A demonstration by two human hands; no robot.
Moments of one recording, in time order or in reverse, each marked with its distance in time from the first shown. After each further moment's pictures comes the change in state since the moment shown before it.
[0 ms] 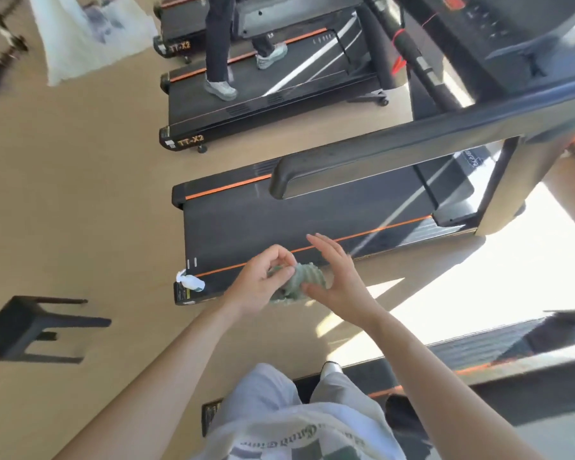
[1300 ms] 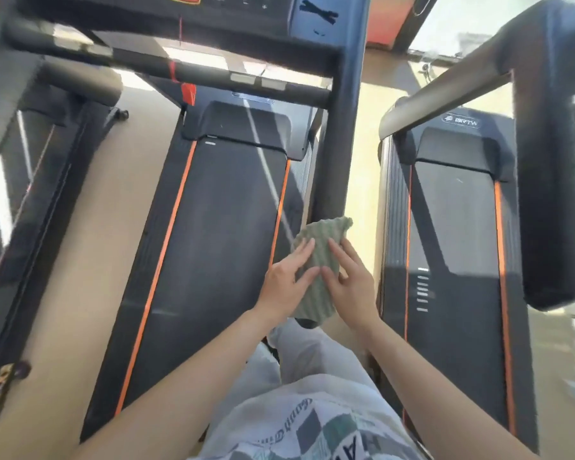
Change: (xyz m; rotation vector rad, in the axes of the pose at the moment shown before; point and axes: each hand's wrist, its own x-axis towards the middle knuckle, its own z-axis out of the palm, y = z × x) left_hand 0.424 -0.017 -0.117 0.210 -1.001 0.426; right_hand 0.316 -0.021 0.055 0.085 1.383 0.728
